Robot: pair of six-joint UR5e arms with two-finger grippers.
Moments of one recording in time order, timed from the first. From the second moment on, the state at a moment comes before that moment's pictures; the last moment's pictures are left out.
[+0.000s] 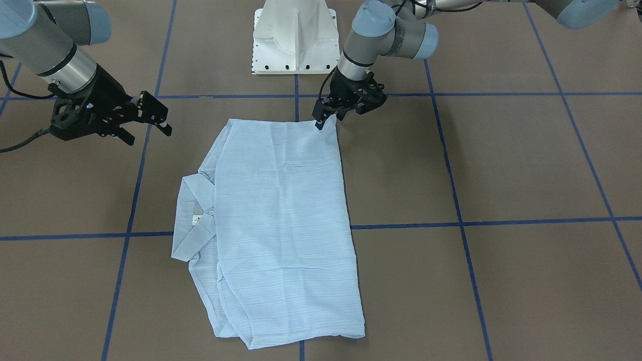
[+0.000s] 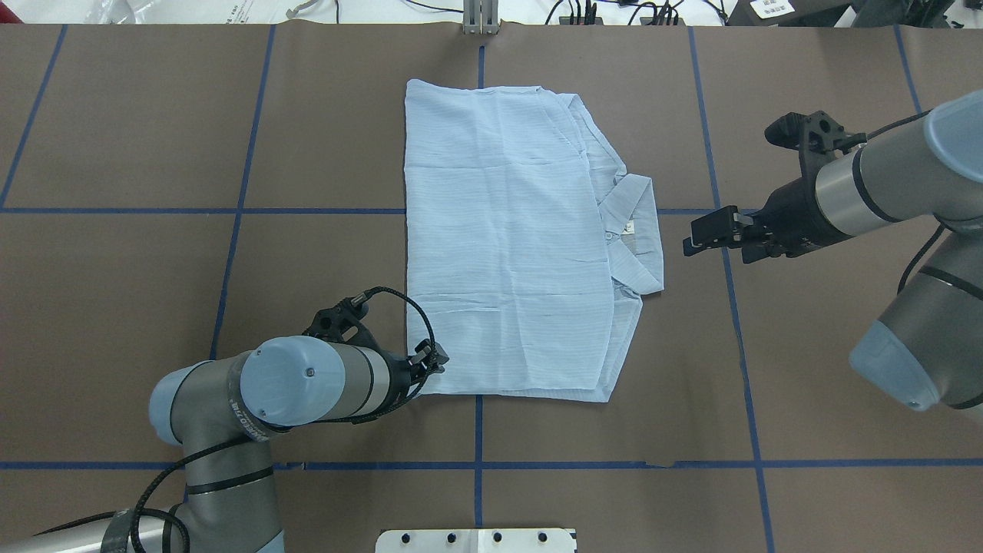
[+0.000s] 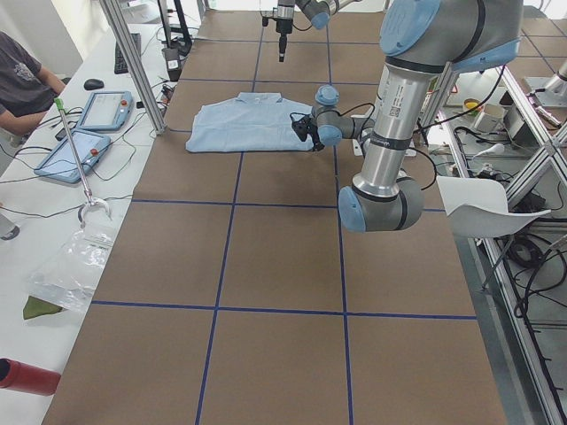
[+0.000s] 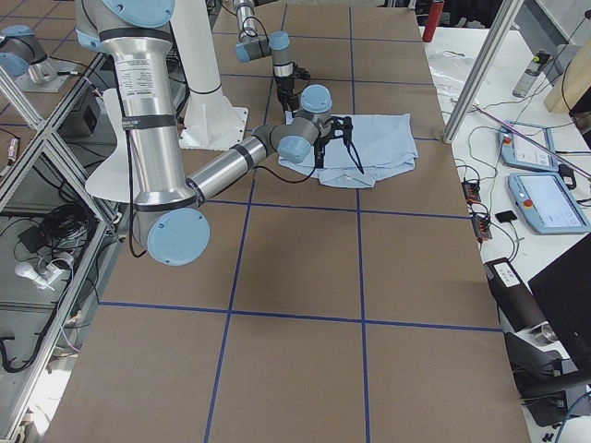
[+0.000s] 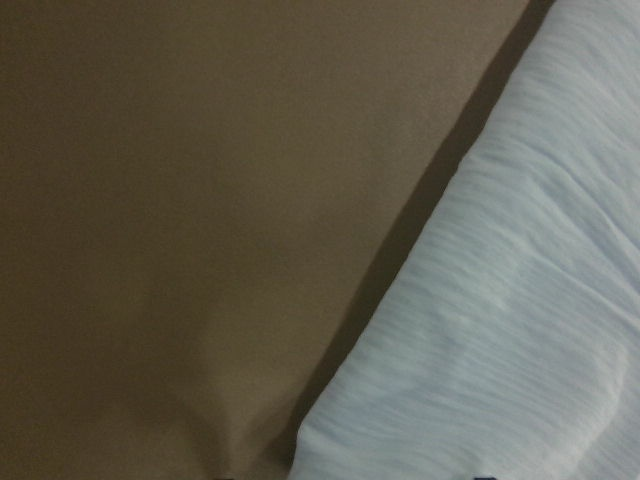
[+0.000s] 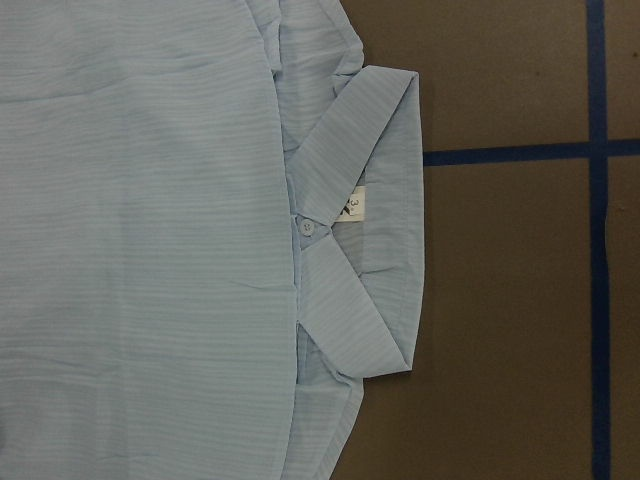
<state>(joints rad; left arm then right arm) -0.29 -2.02 -1.77 -1.99 -1.66 -2.02 0.84 -1.42 1.97 -1.14 2.21 1.12</state>
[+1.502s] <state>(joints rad) -0.29 -2.03 -1.78 -1.99 -1.66 -2.01 0.84 -1.43 1.97 -1.14 2.21 1.12</state>
